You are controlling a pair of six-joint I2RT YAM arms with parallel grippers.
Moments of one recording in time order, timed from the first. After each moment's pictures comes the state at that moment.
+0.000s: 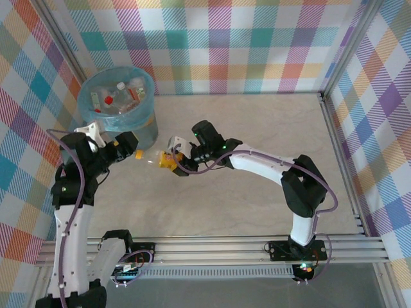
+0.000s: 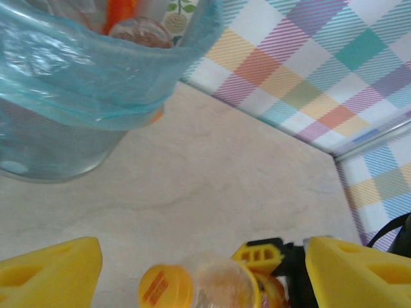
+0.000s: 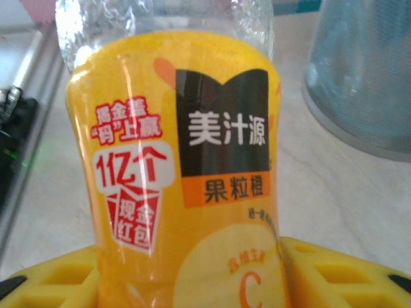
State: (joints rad) left arm 0.08 0.81 1.07 -0.70 0.39 -0.50; right arm 0.86 1.83 1.37 -0.18 -0.60 -0.33
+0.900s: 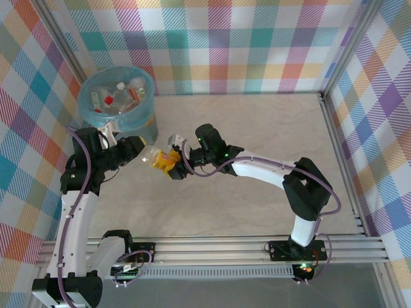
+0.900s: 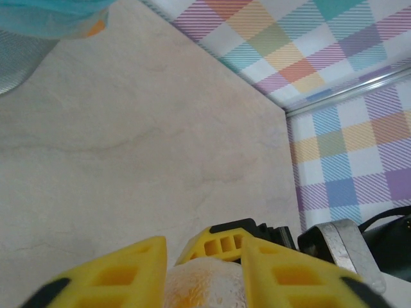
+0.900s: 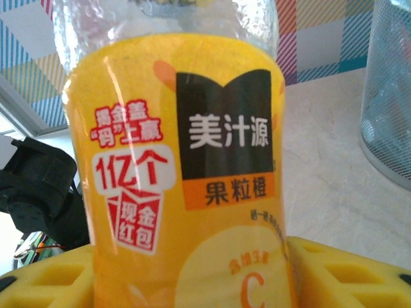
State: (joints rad) left arm 0.04 0.89 1.02 -0.68 0.56 -0.63; right arm 0.87 1.79 1.26 0.12 -0.73 -0.05
